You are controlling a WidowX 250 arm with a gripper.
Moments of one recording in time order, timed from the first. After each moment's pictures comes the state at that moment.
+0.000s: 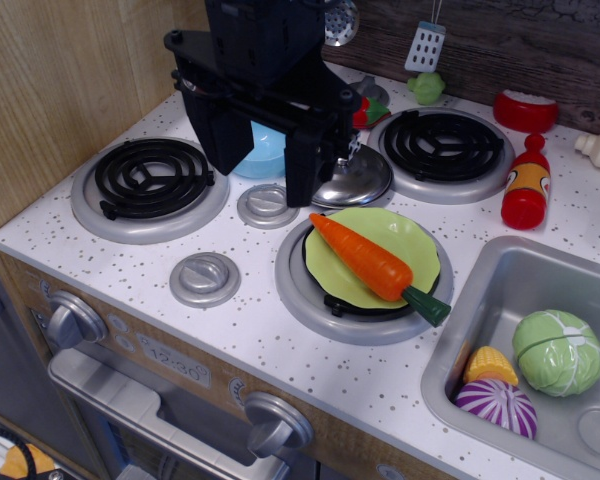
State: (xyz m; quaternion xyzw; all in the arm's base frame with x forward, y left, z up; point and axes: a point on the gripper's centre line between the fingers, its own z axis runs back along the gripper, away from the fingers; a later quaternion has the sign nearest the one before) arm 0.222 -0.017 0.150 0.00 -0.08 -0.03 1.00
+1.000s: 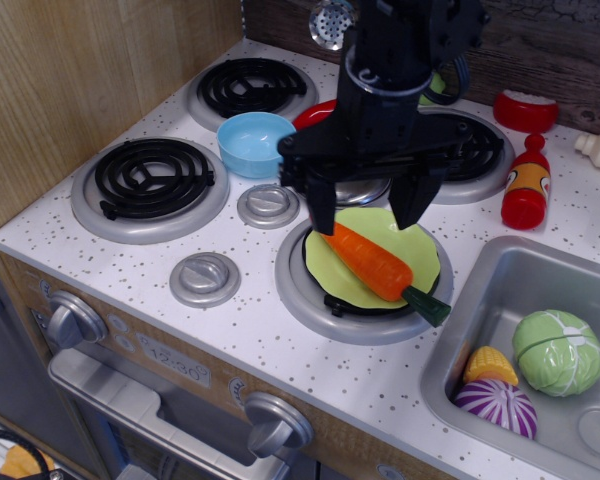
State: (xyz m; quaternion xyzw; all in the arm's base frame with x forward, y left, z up) arm 0.275 -0.052 0.095 0.02 -0.10 0.35 0.93
